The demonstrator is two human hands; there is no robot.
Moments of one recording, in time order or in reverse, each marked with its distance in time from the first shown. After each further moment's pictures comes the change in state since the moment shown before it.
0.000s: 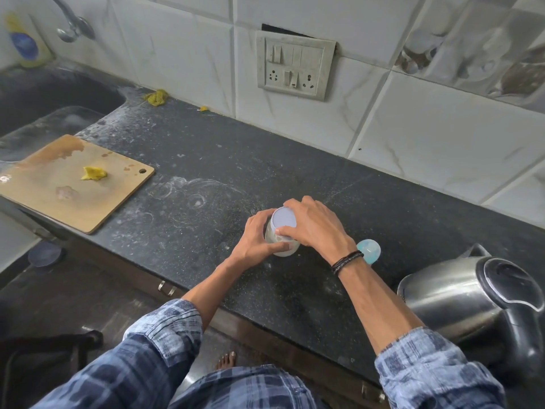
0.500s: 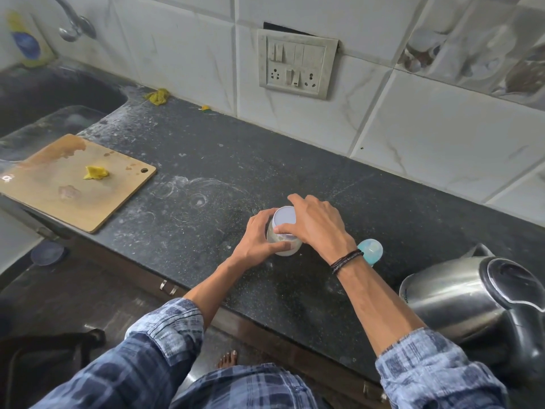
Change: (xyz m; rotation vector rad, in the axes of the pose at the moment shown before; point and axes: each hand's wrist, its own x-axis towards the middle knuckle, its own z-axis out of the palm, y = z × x) left_hand 0.000 0.000 0.000 -0.018 -0.006 -0.008; right_hand -0.002 -0.010 -0.006 -0.053 0.072 0.023
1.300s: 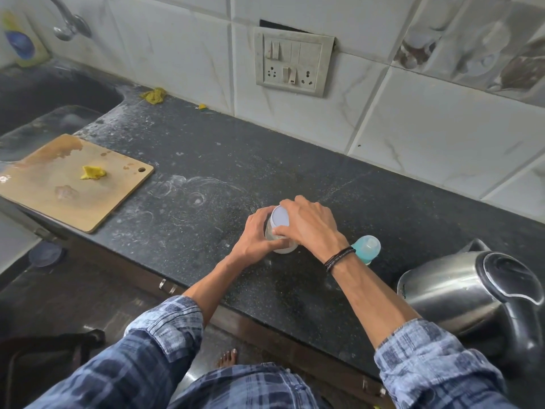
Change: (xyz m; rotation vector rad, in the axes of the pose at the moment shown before) left_hand 0.003 -0.007 0.001 0.016 -0.004 -0.003; right_hand -0.002 -0.009 0.002 -0.033 -0.066 -0.028
